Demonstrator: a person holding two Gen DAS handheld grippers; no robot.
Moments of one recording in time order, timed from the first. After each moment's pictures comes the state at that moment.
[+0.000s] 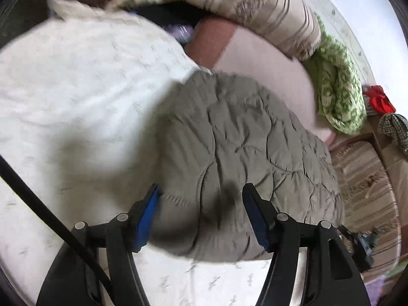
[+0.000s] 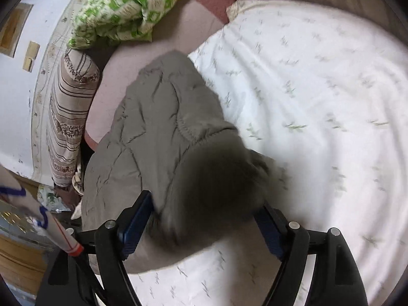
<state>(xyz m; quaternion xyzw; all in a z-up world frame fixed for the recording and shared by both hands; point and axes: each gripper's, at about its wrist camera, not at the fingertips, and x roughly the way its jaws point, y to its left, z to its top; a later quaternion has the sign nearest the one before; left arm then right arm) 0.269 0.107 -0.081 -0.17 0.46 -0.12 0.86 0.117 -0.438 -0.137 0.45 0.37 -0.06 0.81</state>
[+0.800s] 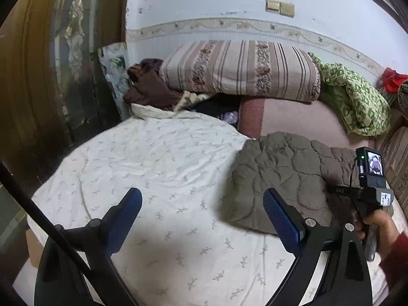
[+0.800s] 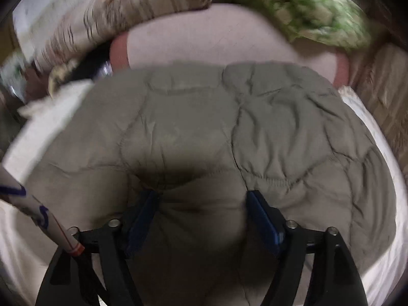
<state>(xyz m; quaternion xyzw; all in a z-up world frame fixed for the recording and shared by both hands) 0.101 0.121 0.001 -0.01 0.25 0.06 0.97 0.265 -0.214 -0.088 0.06 0.44 -0.06 0.90</state>
